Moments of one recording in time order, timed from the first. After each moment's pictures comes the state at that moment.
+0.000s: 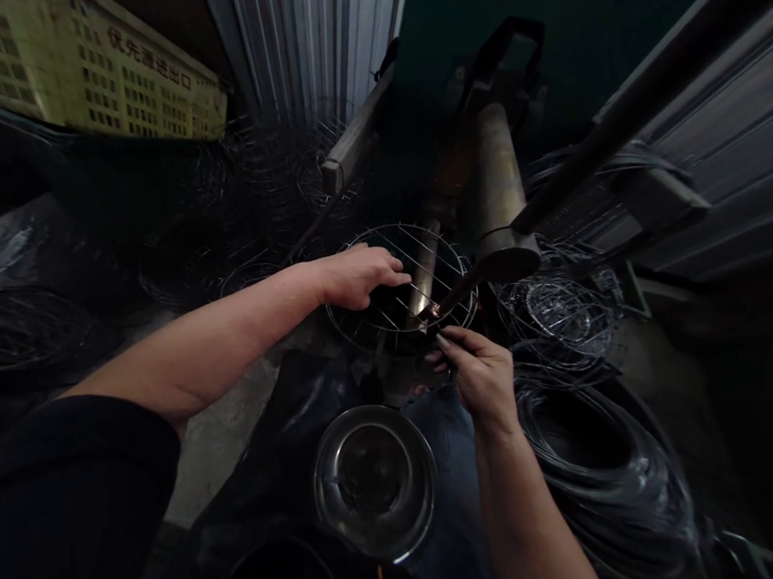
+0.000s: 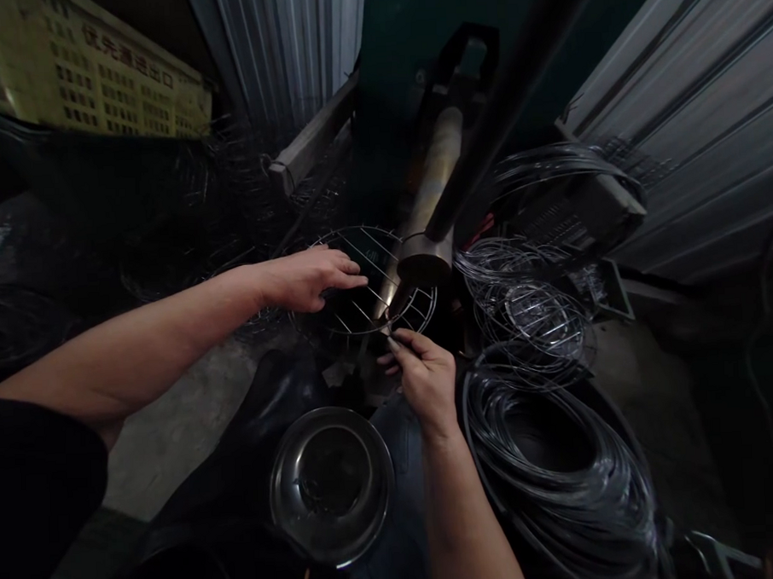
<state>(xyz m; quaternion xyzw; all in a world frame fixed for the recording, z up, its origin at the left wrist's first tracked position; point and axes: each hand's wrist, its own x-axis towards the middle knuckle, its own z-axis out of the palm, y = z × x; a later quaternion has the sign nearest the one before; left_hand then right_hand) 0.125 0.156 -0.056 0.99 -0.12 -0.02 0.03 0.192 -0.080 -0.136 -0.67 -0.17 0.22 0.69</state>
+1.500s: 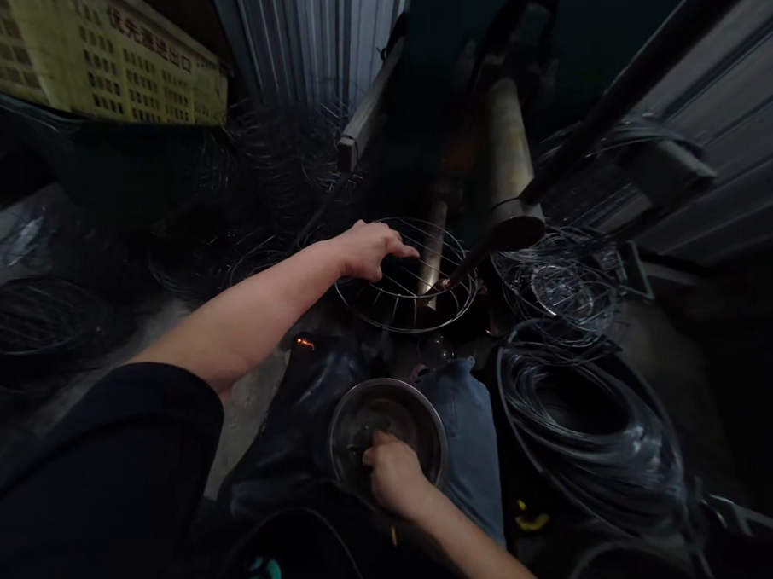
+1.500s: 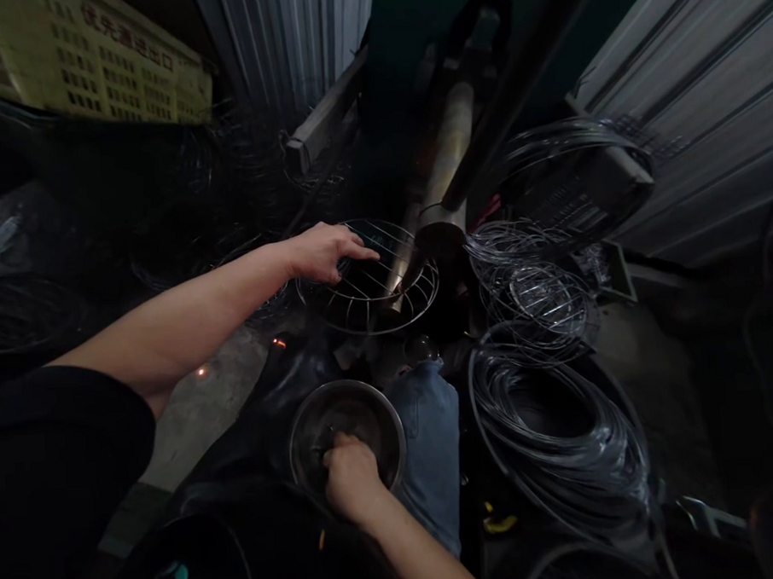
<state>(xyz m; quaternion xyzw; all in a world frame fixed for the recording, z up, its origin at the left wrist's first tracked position) 0.128 0.159 -0.064 1.00 -0.03 -0.04 0.06 0.033 -0.133 -0.219 -0.76 -0.53 0.36 0.00</state>
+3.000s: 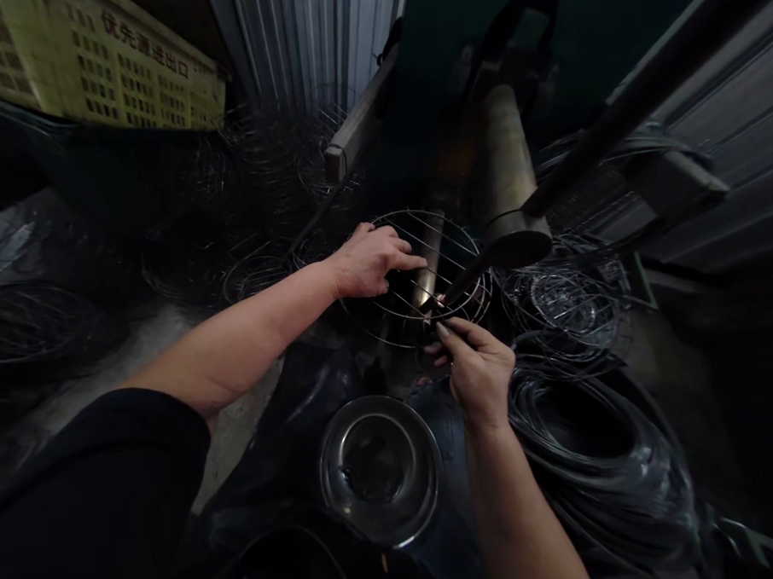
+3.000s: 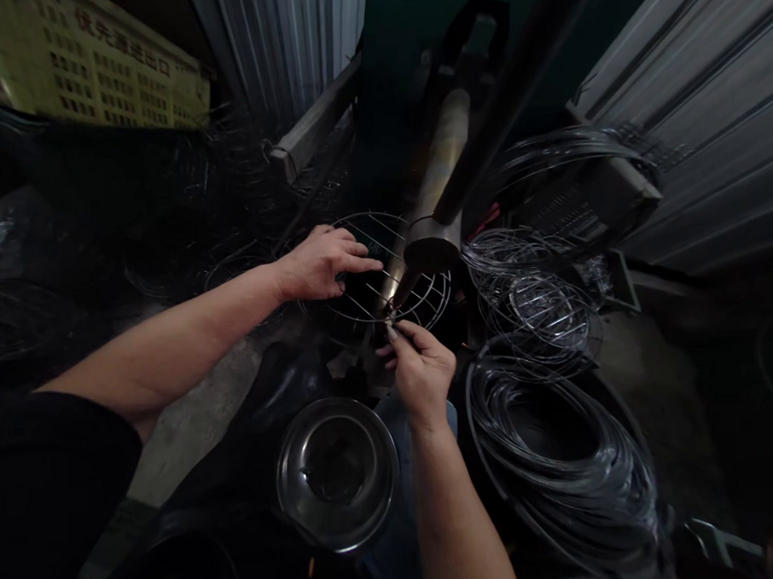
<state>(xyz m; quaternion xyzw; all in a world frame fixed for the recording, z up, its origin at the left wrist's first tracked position) 0.131 0.146 -0.068 0.99 -0.06 0.08 0.04 0.170 -0.071 -0.132 -0.67 -0.14 0.13 0.71</state>
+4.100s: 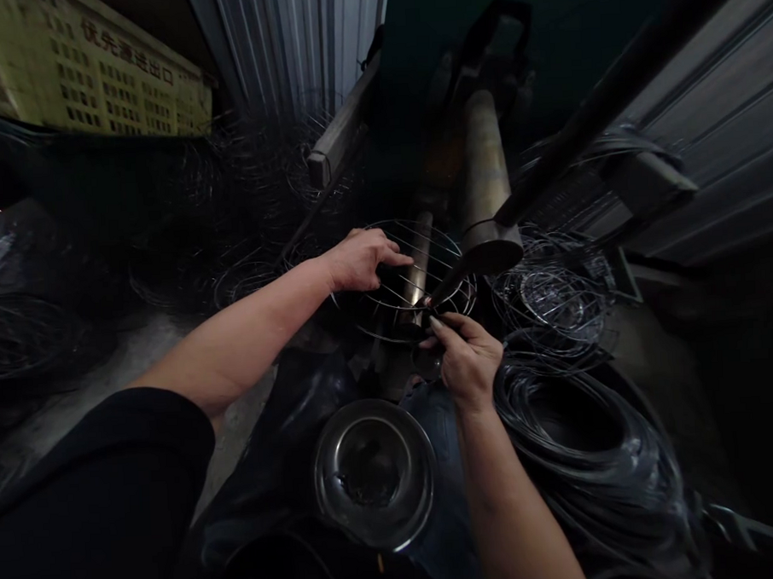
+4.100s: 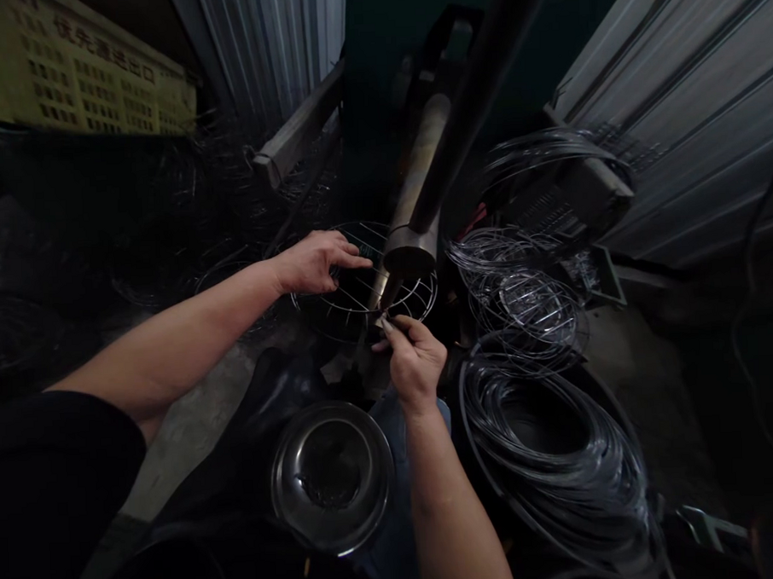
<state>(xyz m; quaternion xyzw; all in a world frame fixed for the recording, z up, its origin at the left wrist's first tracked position) 0.156 0.165 -0.085 0.99 -0.07 0.08 0.10 0.183 -0.061 -0.139 -0.65 -0.13 0.10 0.74</state>
